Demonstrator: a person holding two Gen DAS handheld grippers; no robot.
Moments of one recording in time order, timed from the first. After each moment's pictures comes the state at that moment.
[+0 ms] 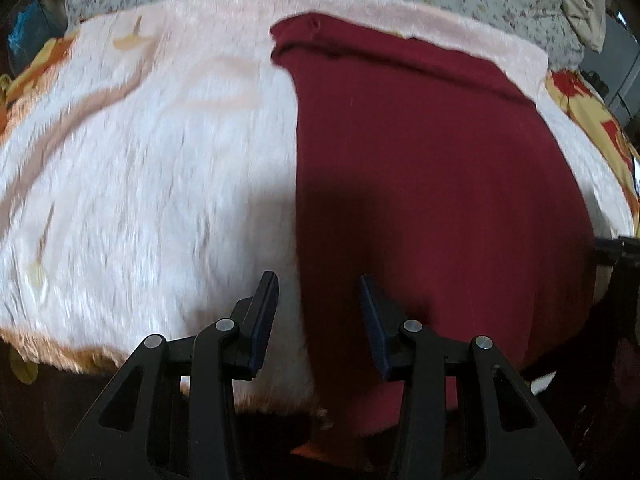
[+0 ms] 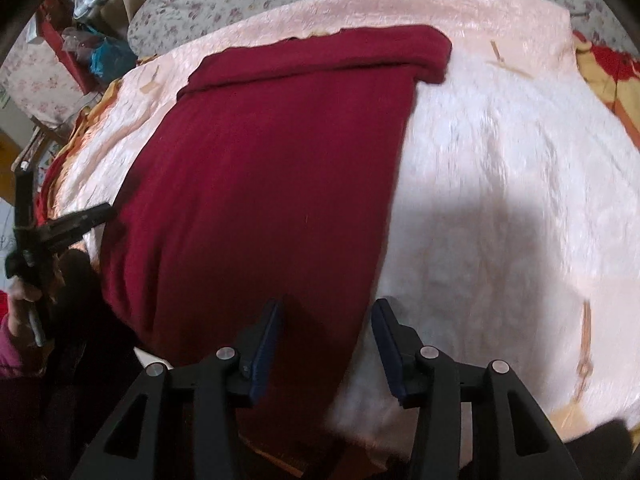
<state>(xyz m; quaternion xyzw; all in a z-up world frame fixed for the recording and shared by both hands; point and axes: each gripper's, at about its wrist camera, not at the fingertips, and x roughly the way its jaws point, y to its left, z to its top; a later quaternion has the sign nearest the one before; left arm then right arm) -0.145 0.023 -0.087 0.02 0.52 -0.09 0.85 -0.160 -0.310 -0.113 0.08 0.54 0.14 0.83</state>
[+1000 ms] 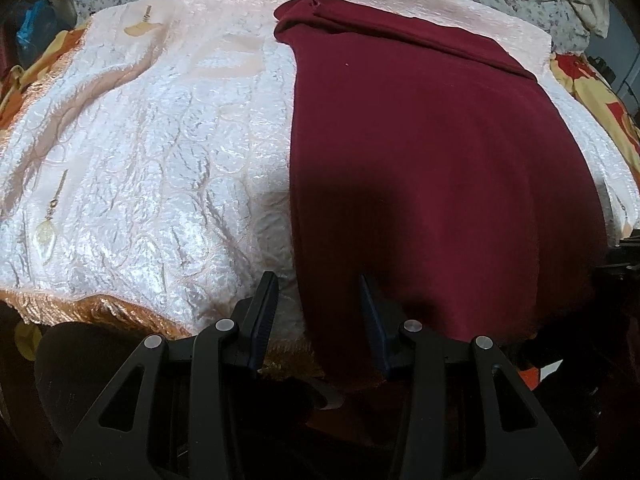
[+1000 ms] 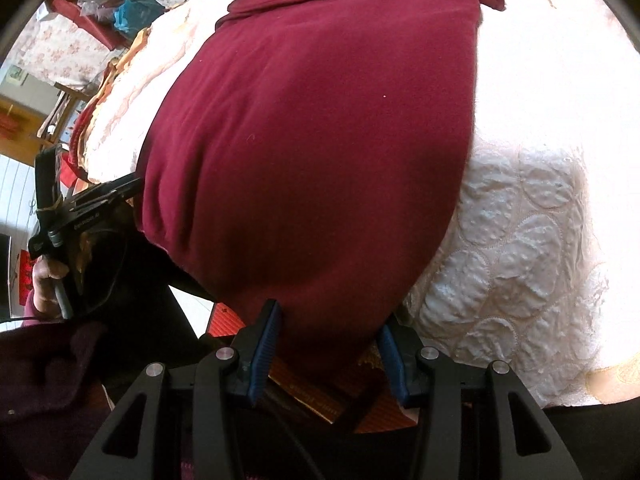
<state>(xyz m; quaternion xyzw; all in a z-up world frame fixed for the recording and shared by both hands) -0.175 0.020 -0.096 0.04 0.53 -0.07 0.85 -0.173 -0.277 -0.140 0.09 0.61 0.22 0.76</state>
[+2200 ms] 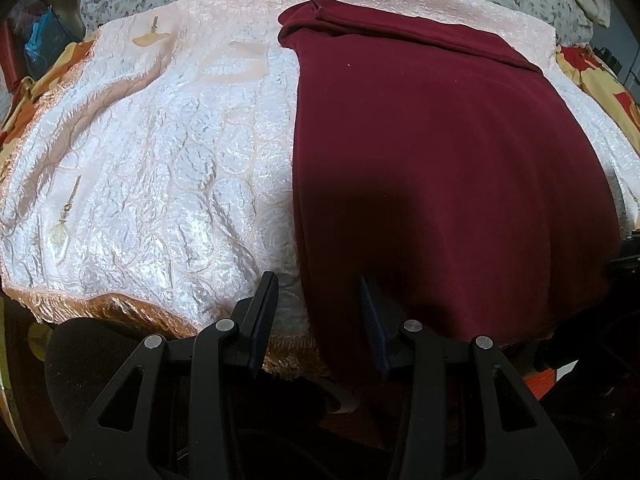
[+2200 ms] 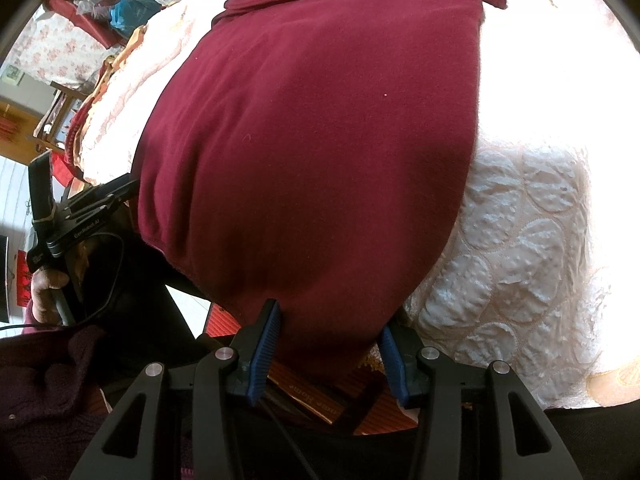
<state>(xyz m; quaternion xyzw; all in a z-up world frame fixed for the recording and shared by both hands) -0.180 0.009 -0.099 0.05 0.52 -0.05 0.85 -0.164 -0.276 -0.143 0.08 0.61 0.22 0.76</state>
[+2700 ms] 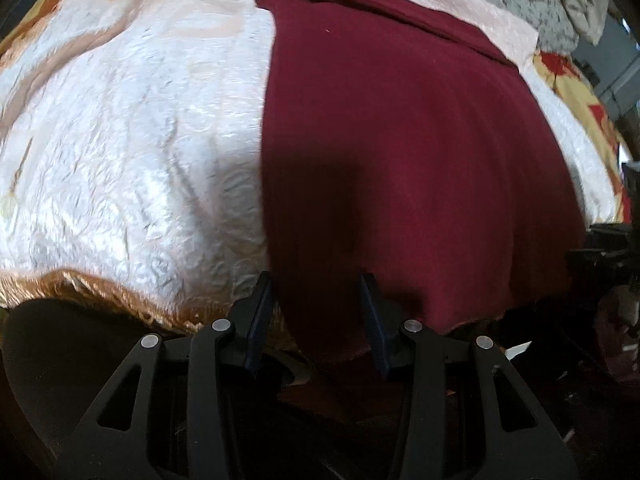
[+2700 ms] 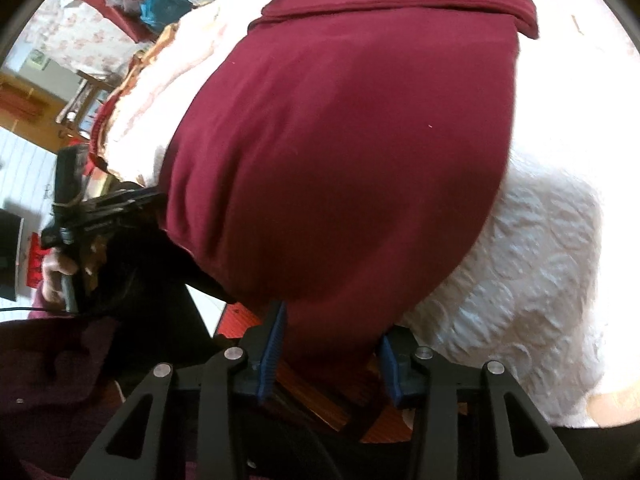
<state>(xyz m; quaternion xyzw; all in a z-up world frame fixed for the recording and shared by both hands) -0.172 0.008 -0.105 0.00 0.57 -0.12 0.81 -0.165 -0.265 -0.134 0.07 0.59 0.26 0.76</state>
